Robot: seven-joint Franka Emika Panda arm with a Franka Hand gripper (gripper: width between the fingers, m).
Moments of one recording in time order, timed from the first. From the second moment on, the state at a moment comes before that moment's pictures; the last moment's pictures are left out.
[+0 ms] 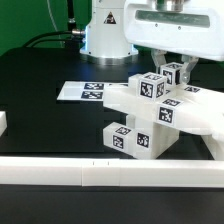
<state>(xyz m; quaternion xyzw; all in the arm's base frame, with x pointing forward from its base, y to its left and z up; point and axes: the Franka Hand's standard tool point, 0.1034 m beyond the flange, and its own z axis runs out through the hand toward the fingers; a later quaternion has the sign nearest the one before) 0.553 0.075 0.107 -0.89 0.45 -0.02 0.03</state>
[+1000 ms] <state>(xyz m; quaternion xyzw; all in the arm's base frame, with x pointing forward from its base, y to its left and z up) 0.555 0.076 0.109 -1.00 -0.03 -0.03 0.00</state>
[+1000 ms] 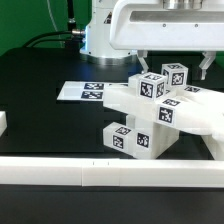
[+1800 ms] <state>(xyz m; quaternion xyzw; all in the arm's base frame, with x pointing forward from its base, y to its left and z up) 0.555 0.076 0.108 -1.00 -0.03 -0.03 0.00</state>
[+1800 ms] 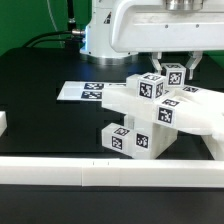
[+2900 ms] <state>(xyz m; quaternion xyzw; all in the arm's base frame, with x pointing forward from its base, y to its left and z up) 0.557 0.081 0.107 -0.89 0.45 -0.04 0.04</state>
